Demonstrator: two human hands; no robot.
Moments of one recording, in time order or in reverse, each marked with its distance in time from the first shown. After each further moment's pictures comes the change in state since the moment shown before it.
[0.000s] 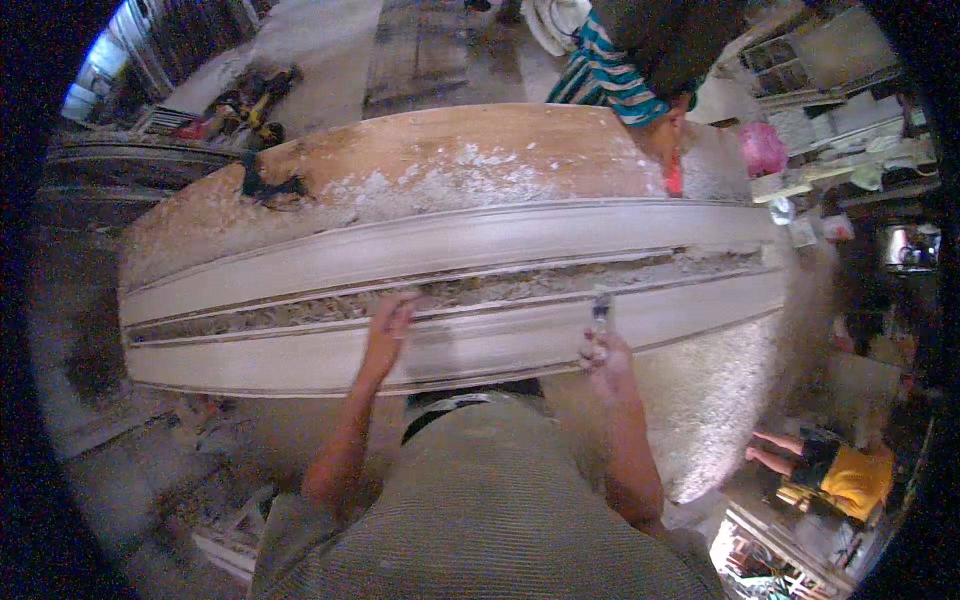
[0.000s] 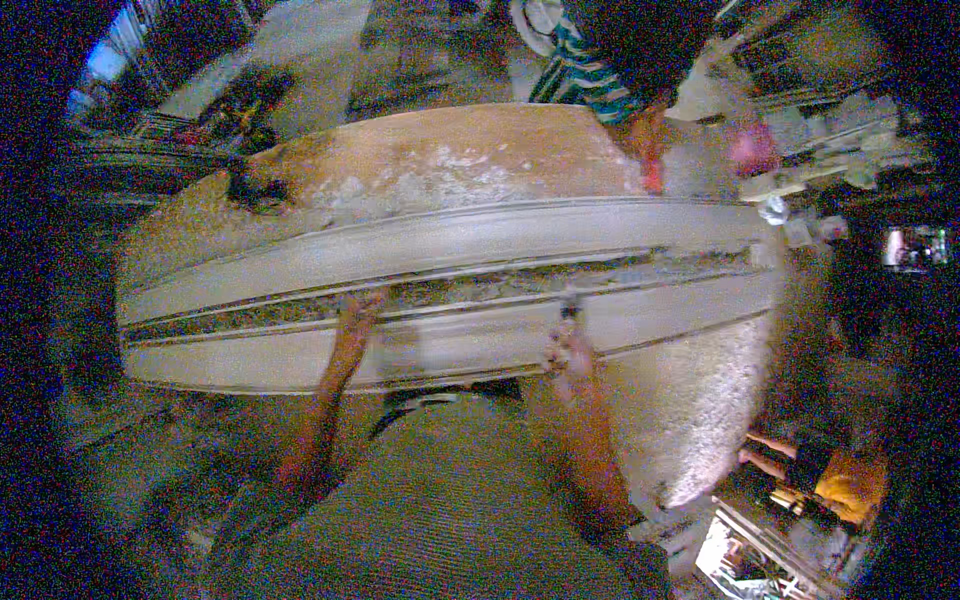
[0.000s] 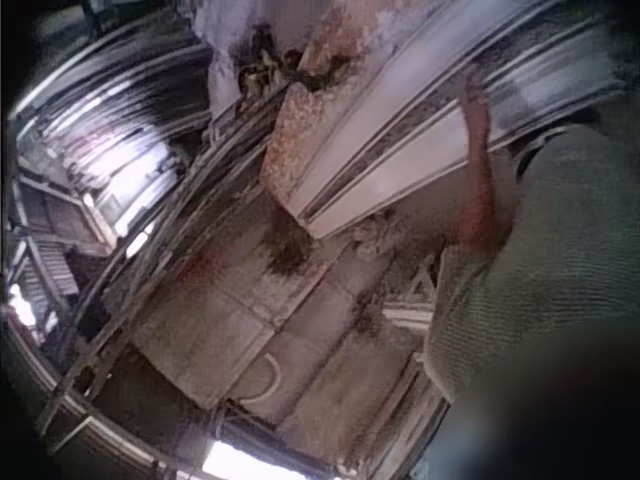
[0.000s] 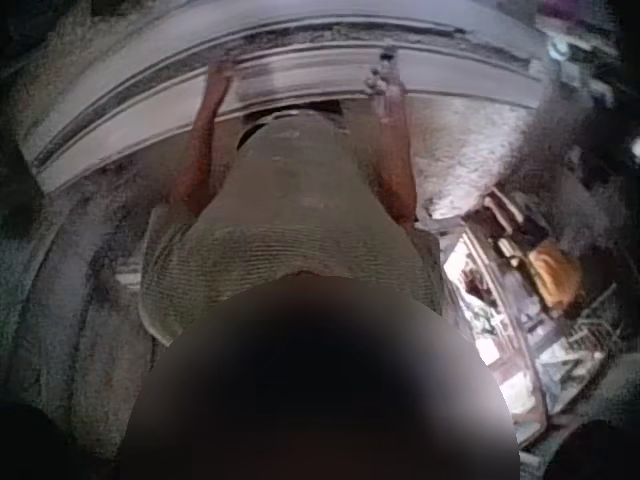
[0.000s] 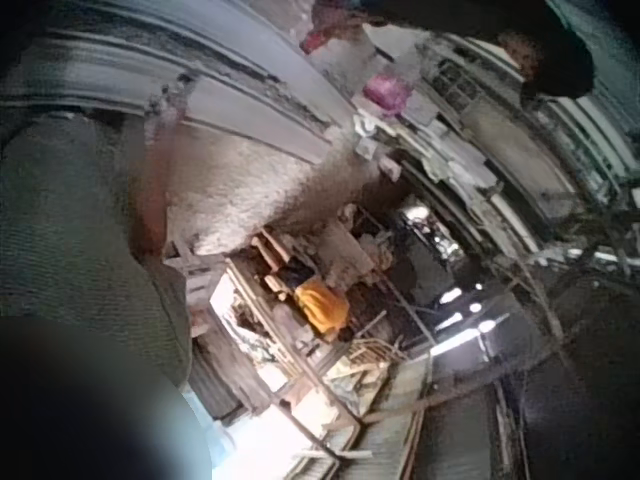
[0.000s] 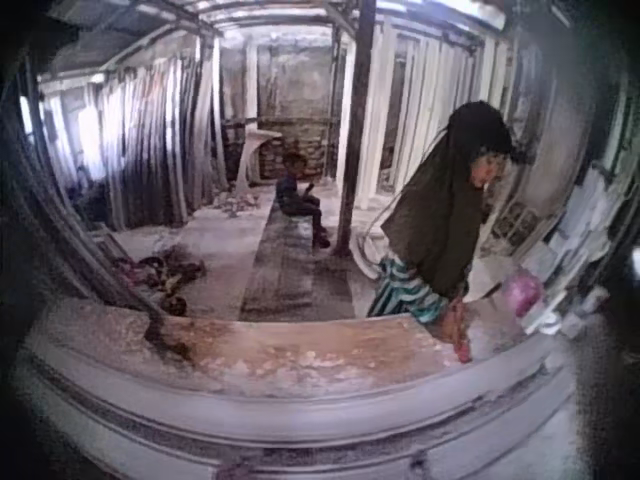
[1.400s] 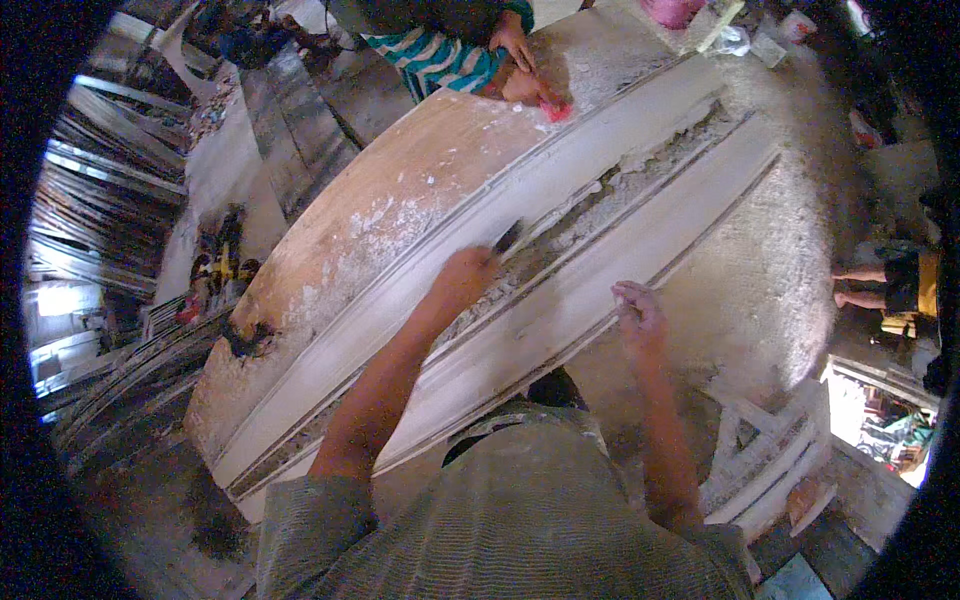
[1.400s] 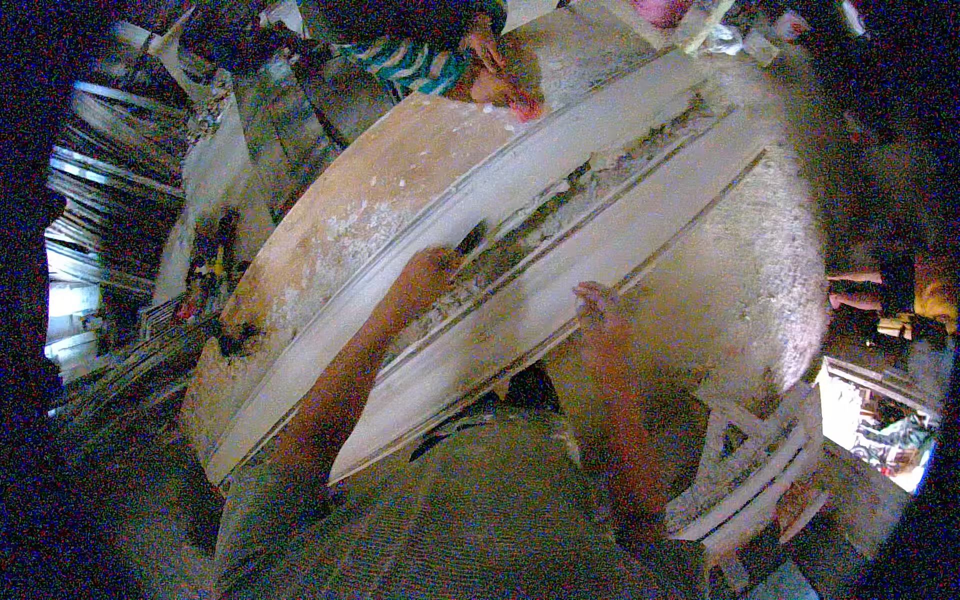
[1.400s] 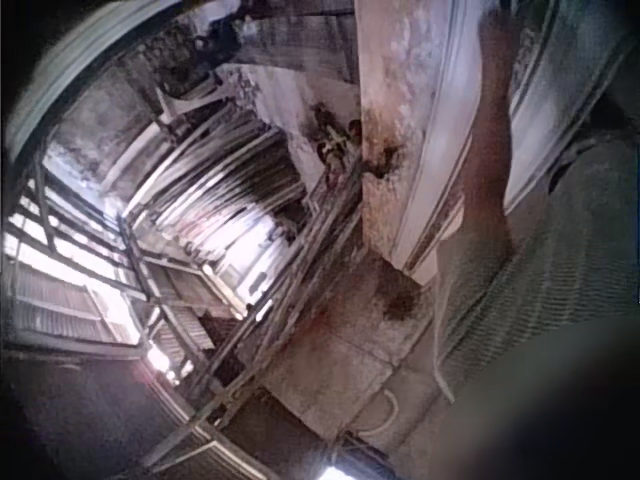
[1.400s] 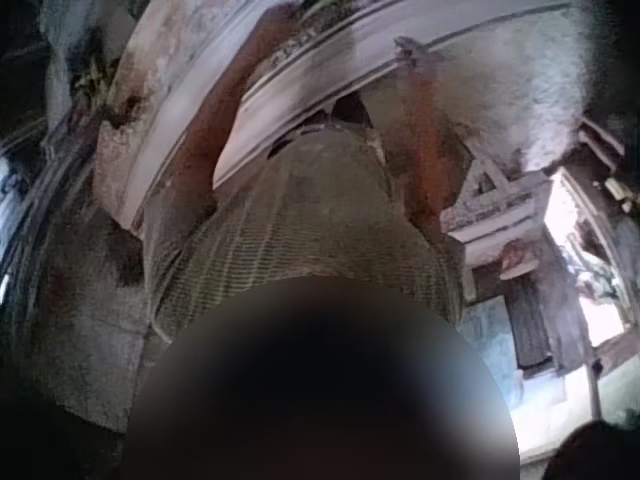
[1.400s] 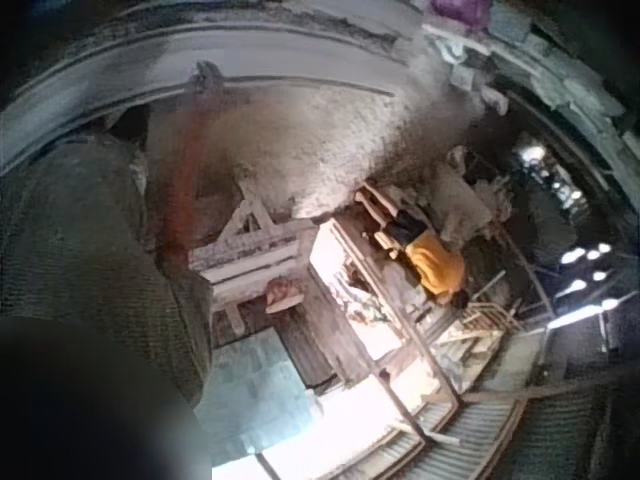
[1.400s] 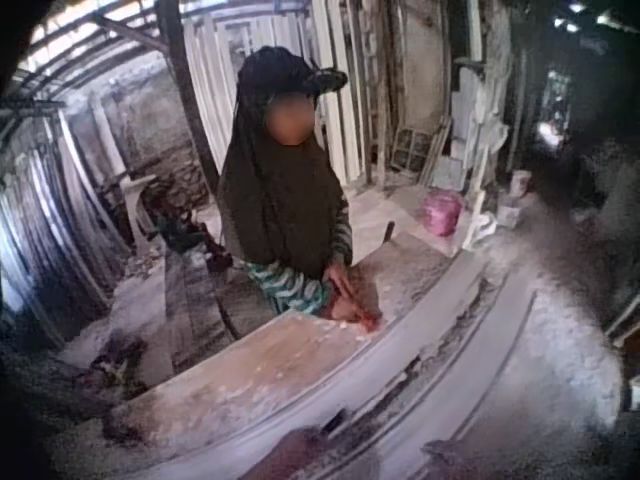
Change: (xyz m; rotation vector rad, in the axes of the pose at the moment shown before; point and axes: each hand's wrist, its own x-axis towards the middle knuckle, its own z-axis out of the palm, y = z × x) left_hand 0.186 0.104 0.263 0.792 -0.757 0.396; right_hand -0.004 -0.043 -0.092 -0.707 0.353 -0.913
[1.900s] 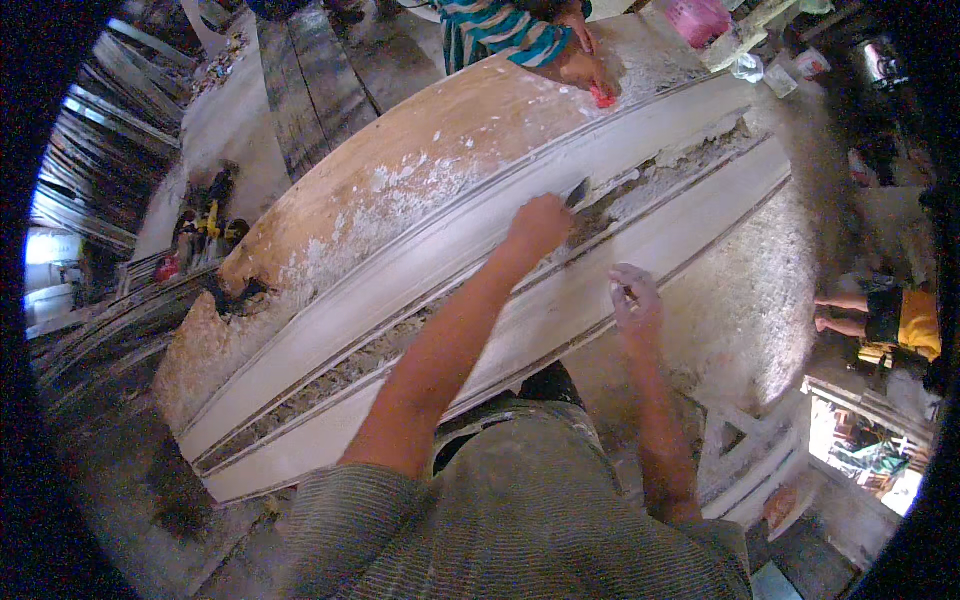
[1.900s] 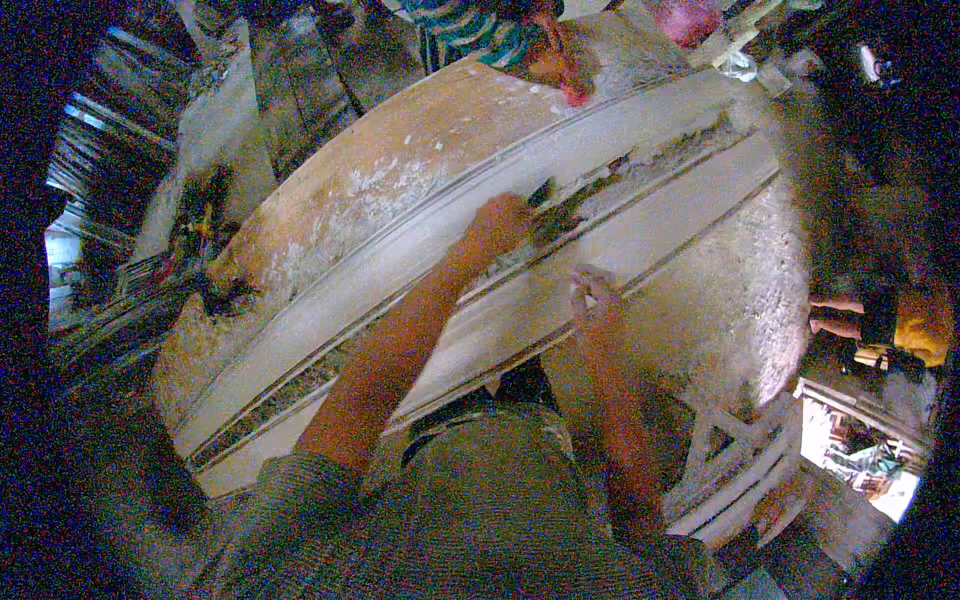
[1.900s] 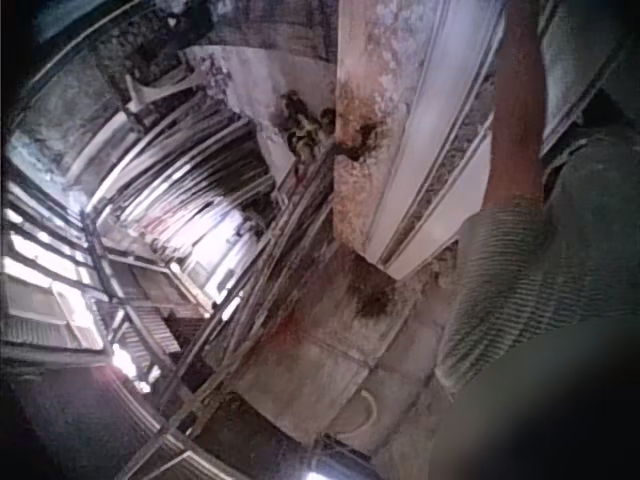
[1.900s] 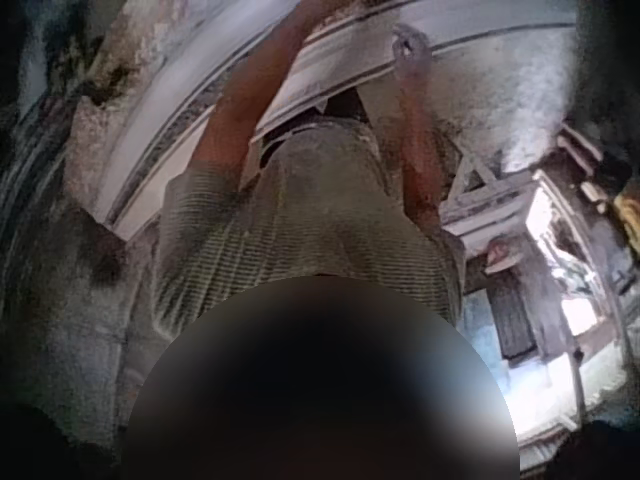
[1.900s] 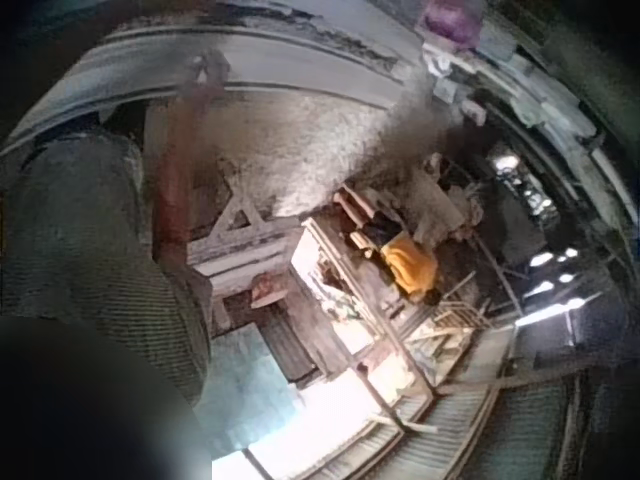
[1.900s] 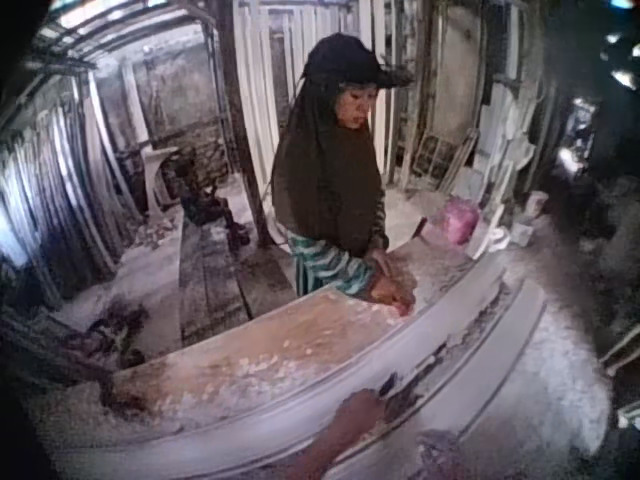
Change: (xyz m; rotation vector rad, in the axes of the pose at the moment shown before) left_hand 0.049 0.035 0.032 -0.048 0.075 -0.073; right_hand -0.018 -0.051 0.056 -0.122 -0.059 -0.119
